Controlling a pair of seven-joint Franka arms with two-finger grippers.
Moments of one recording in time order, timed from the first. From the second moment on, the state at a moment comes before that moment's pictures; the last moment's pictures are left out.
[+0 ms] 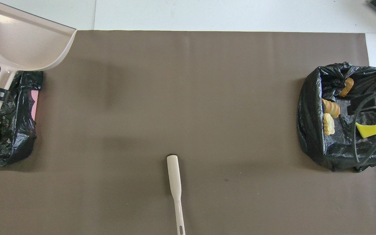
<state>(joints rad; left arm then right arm) -0.13 0.08 0.09 -1.59 0.10 1.69 0.20 -0.01 0.00 -0.01 -1.47 -0.02 1.45 0.06</state>
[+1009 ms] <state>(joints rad) -0.70 0.32 0.08 -1.78 -0.14 2.21 -0.50 -0.01 0.00 -0.01 -1.47 -0.02 1.45 0.06</state>
